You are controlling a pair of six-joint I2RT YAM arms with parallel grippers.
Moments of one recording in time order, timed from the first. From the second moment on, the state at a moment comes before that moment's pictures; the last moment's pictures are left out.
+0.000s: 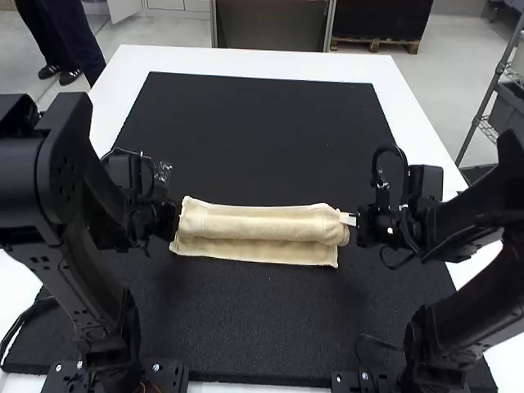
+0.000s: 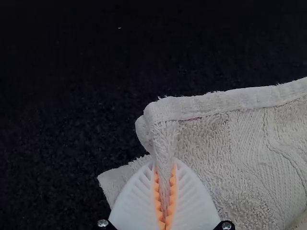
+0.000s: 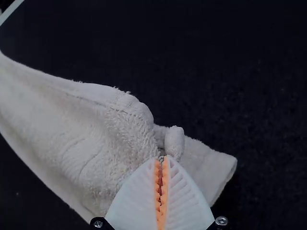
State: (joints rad) left arm 0.18 1.40 0.24 0.49 0.44 0.33; right arm -0.07 1.32 0.26 0.34 -0.73 -0.15
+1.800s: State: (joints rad) left arm 0.19 1.43 0.22 0.64 0.37 0.31; right arm -0.08 1.55 0.38 0.32 -0.63 -0.14
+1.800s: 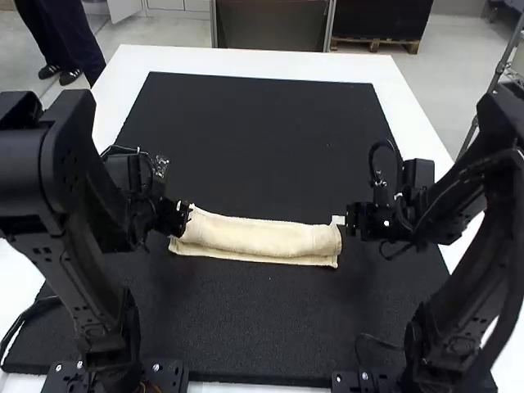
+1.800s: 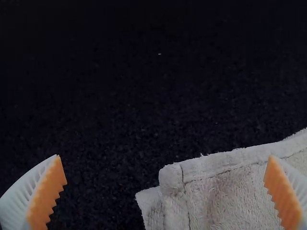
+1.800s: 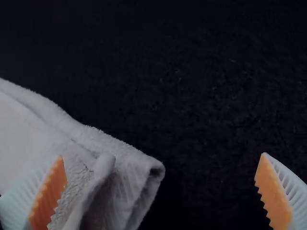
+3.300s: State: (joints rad) left arm 0.19 1.43 0.22 0.64 0.37 0.31; right arm 0.09 1.65 0.47 0.26 -0.54 -0.15
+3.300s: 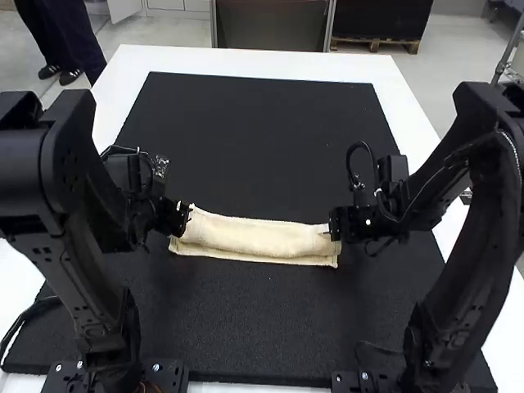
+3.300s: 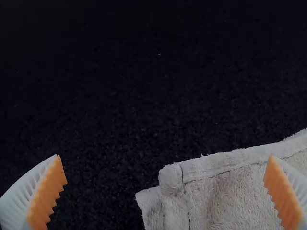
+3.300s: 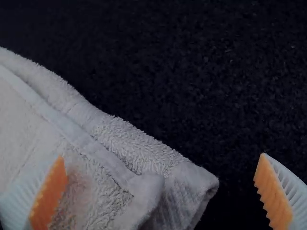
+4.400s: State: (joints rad) left arm 0.19 1.43 0.22 0.64 0.37 0.31; right arm 0.12 1.66 0.47 0.26 -0.53 -0.14
